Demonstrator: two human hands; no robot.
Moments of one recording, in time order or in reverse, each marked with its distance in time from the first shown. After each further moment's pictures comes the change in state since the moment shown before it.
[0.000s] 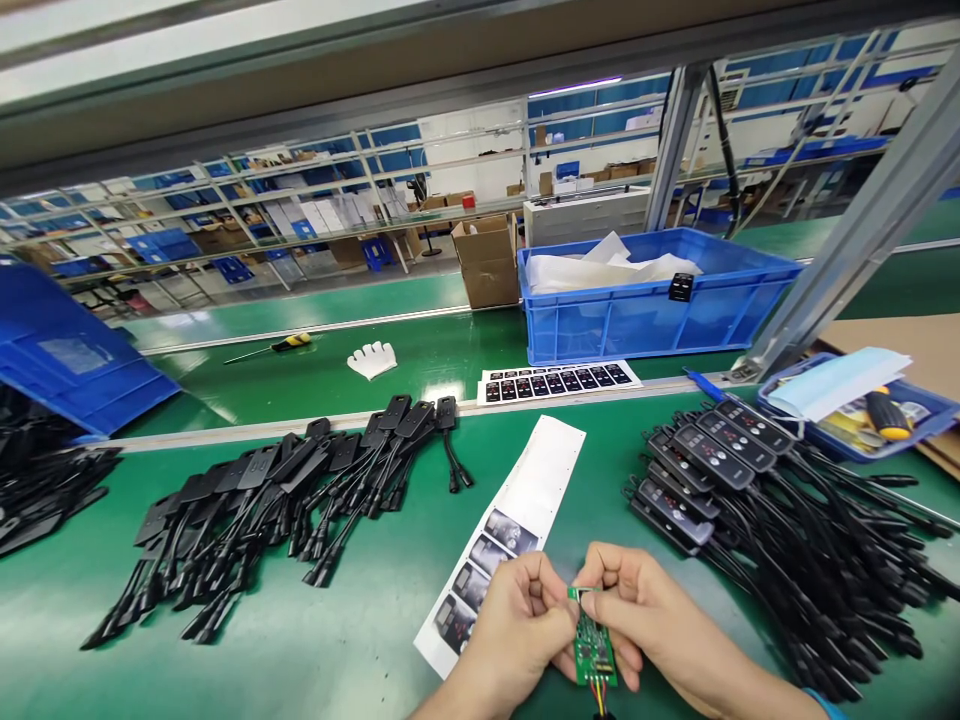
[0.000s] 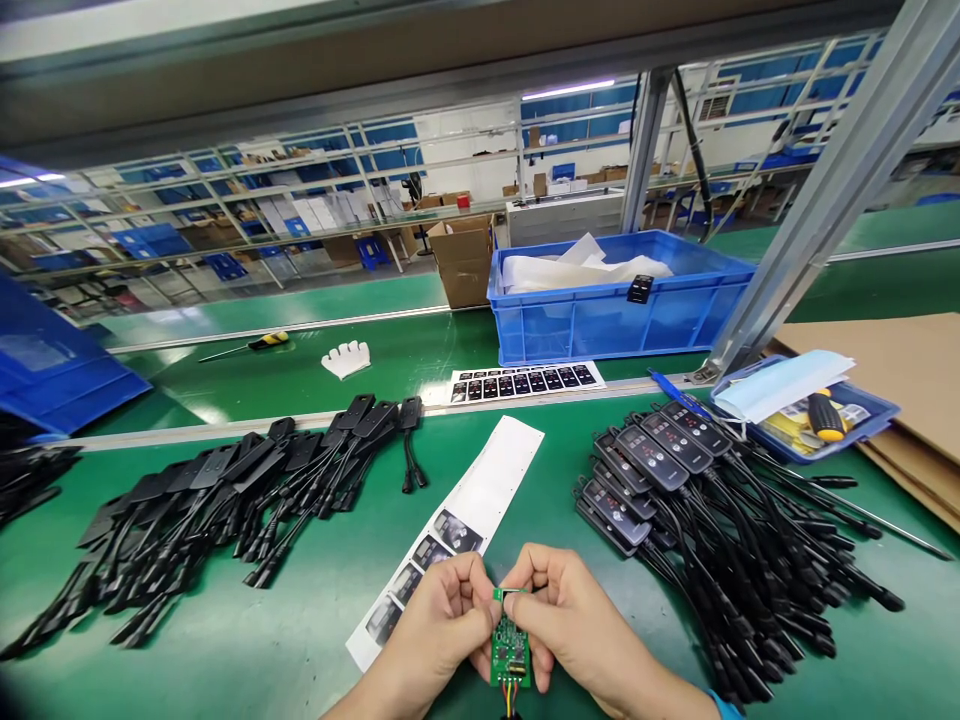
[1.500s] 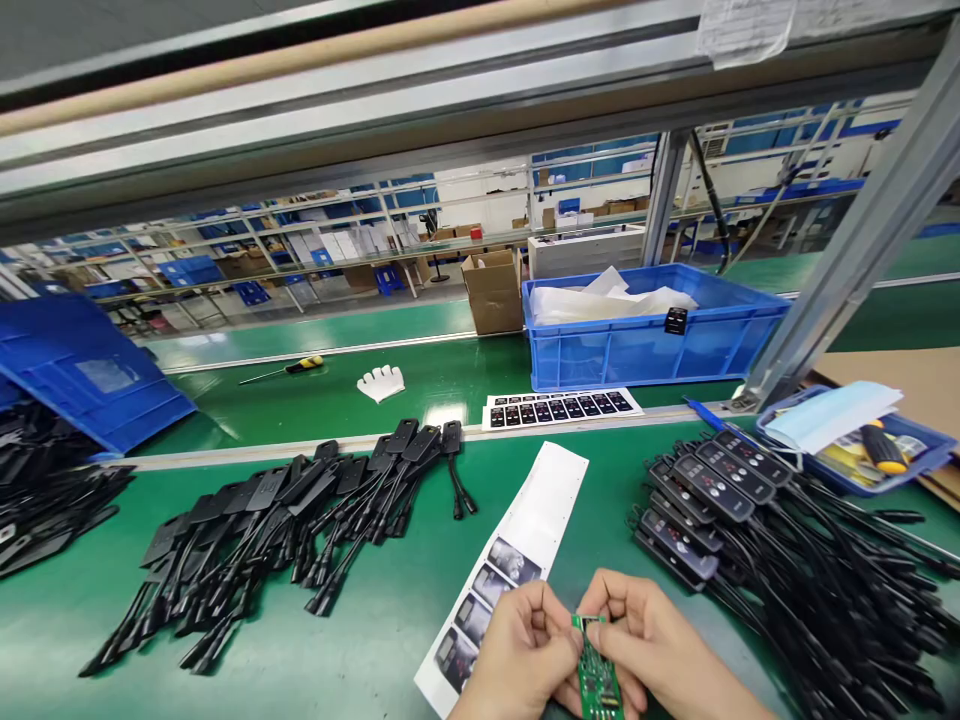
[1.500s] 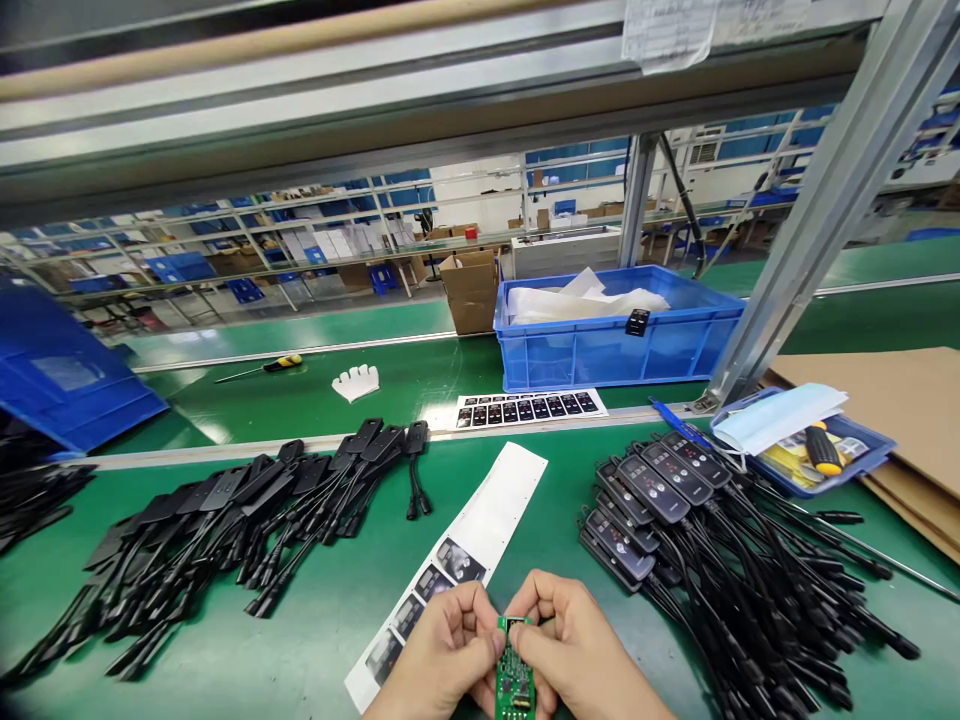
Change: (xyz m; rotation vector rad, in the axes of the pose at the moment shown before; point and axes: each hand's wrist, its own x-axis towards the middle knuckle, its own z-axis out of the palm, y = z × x) left_hand -0.002 0.008 -0.001 0.049 -0.022 -0.008; right_hand 0.003 0.000 0.000 -0.057 0.025 -0.047
